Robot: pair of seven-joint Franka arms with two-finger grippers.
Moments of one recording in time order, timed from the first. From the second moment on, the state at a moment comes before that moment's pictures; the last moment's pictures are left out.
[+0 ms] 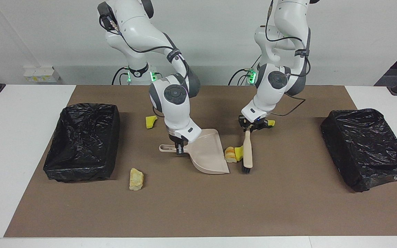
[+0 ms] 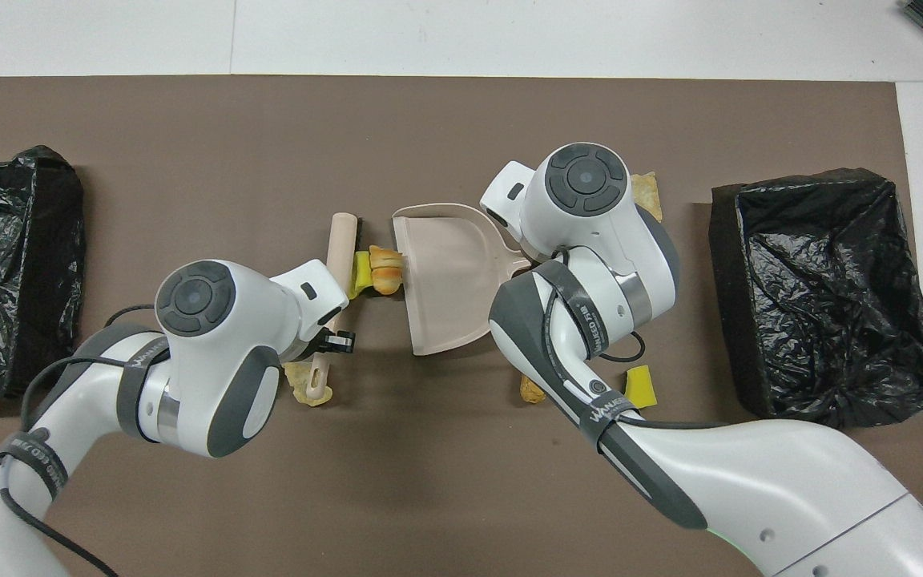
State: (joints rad) left arm -0.43 0.11 -0.04 -2.19 -0.15 2.29 -0.16; right arm 0.31 0.50 0.14 -1.58 -0.12 2.09 -1.20
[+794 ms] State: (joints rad) left arm -0.48 -0.02 -0.02 -2.17 -0.13 2.08 -0.60; right arm 0.31 0.50 0.15 -1.58 -0.12 2.11 -1.20
